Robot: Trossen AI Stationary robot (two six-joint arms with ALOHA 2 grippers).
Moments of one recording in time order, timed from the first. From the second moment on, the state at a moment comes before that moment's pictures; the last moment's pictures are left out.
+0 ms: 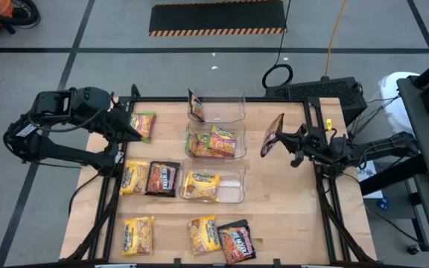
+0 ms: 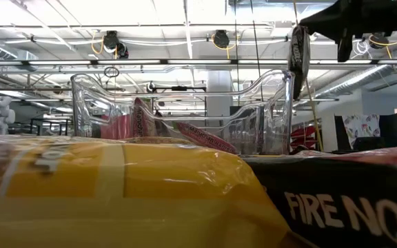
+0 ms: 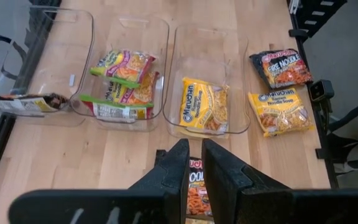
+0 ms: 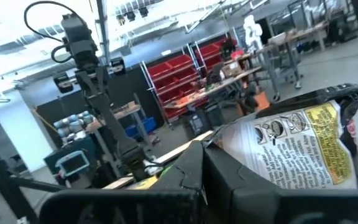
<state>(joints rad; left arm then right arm) 0.18 0.98 1.58 -1.39 0.18 0.04 0.18 0.42 0.23 0.35 0.57 0.32</state>
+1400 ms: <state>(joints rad) 0.18 0.98 1.58 -1.39 0.18 0.02 -0.48 1.22 0.83 0.19 -0.19 0.09</state>
